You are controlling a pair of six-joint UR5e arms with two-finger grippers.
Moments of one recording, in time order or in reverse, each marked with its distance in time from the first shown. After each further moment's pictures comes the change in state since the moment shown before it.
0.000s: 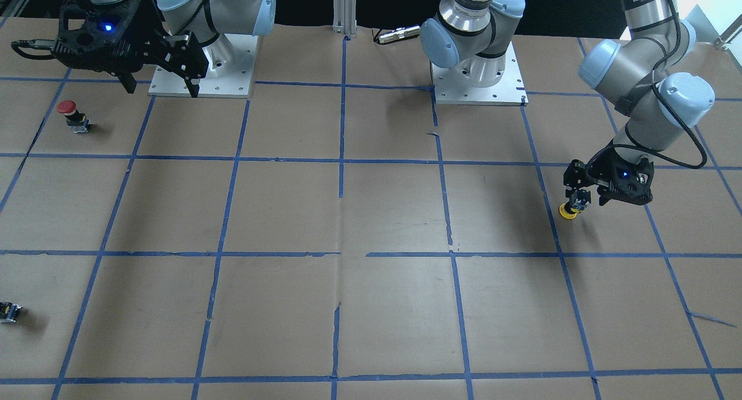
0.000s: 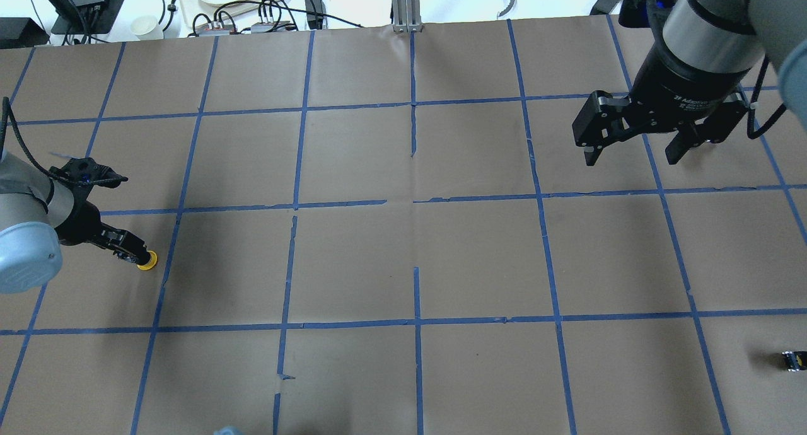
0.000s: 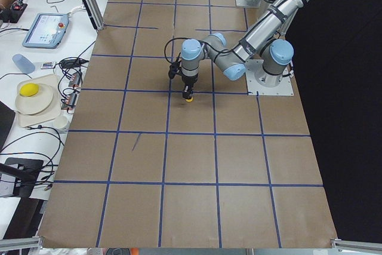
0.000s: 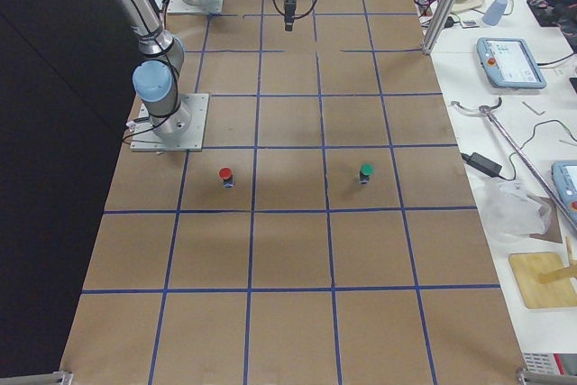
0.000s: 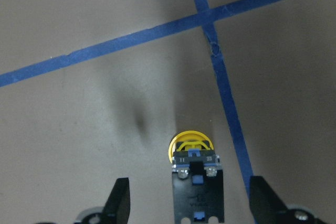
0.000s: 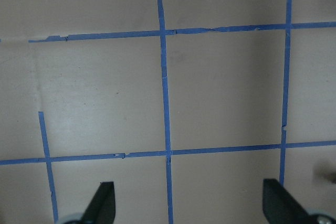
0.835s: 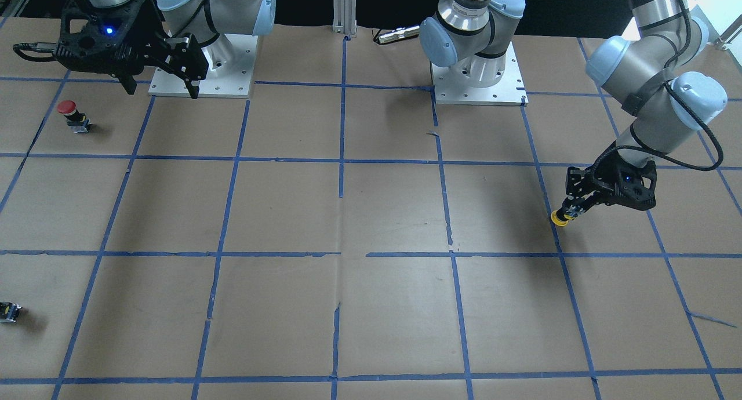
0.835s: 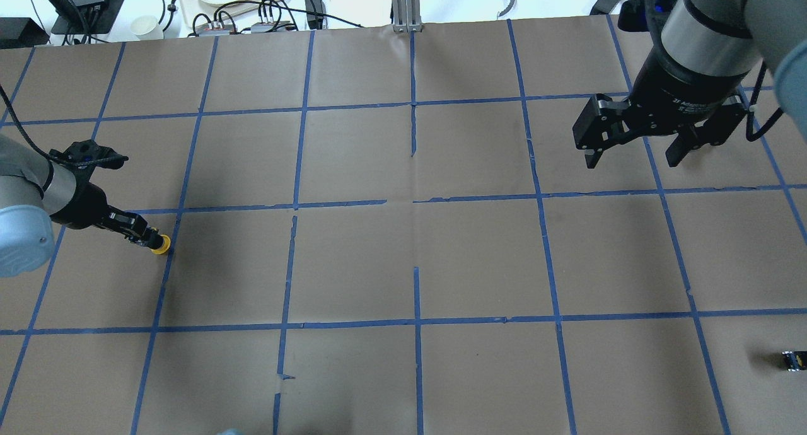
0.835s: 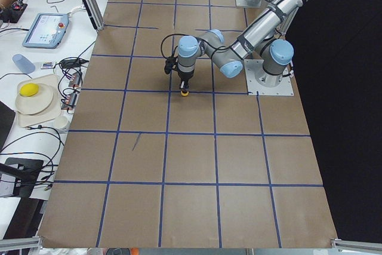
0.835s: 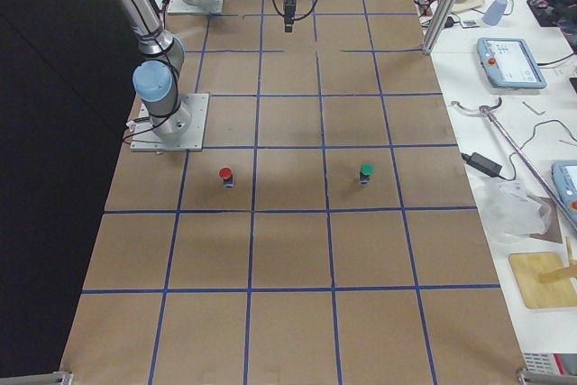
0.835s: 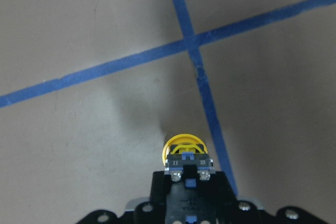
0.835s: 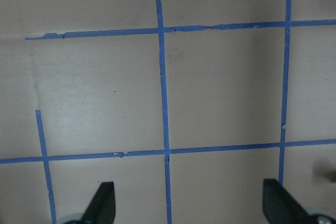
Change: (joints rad) left arm -0.034 0.004 0.077 -0.136 -0.154 -0.092; right arm 0.000 -0.001 0.007 -0.001 -0.004 0.000
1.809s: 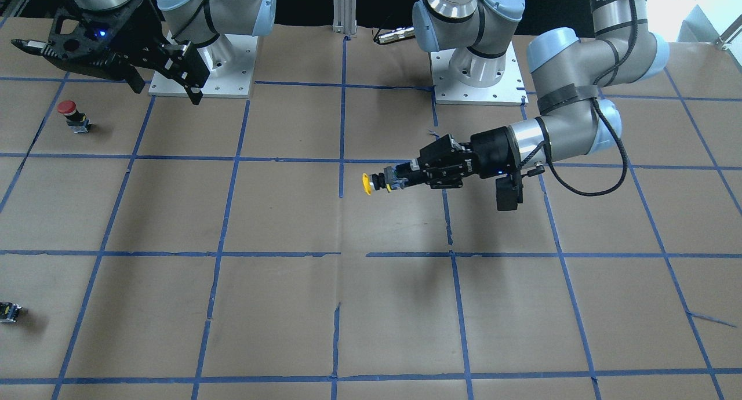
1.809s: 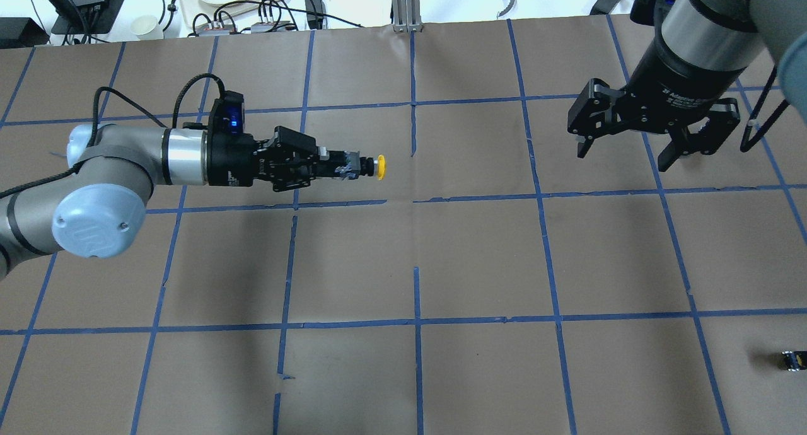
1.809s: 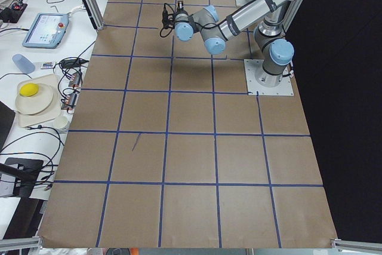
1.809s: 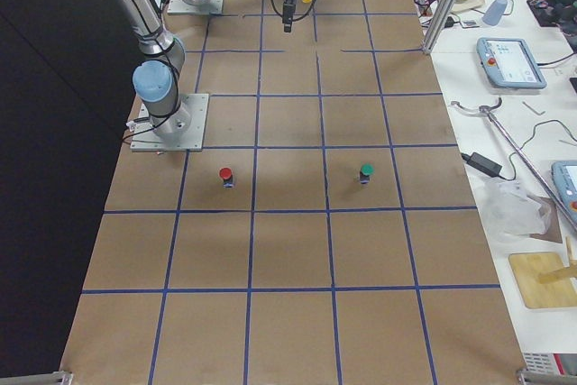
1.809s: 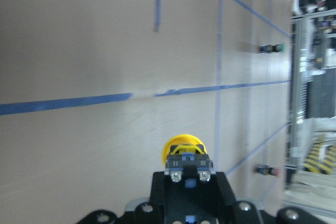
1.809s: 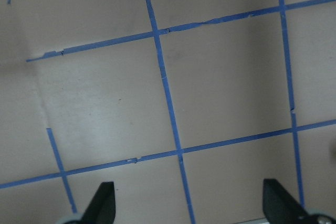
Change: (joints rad) left arm -0.364 0.008 -0.007 -0.379 -1.157 -0.410; right arm -0.019 0.018 -0.011 0.008 0.107 0.261
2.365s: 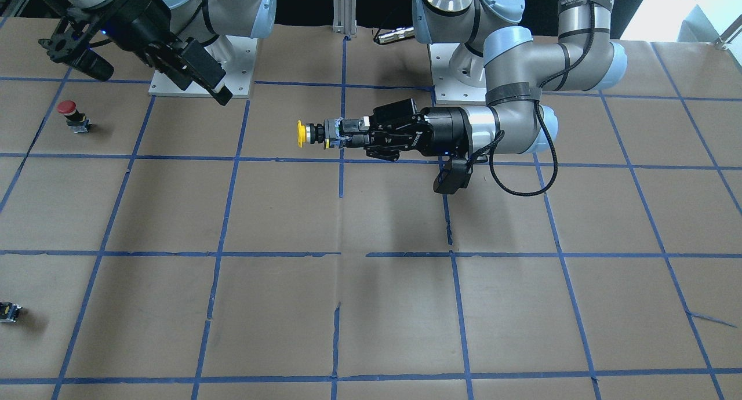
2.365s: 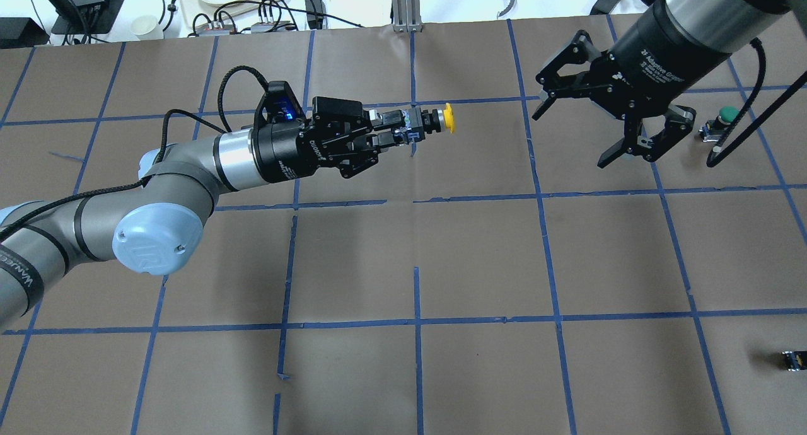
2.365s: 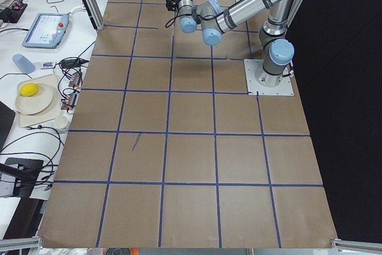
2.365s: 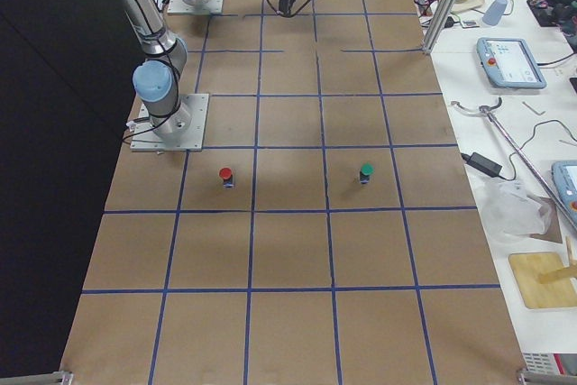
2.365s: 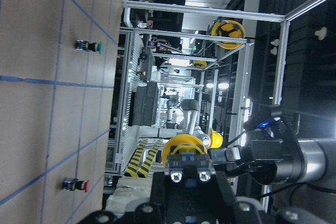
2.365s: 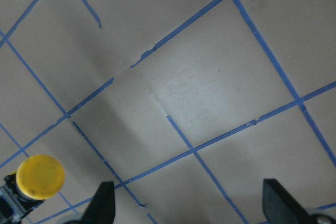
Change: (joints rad) left arm -0.136 -0.010 -0.025 -0.001 -0.397 -0.044; right arm -0.048 0.001 -0.036 0.042 0.318 0.241
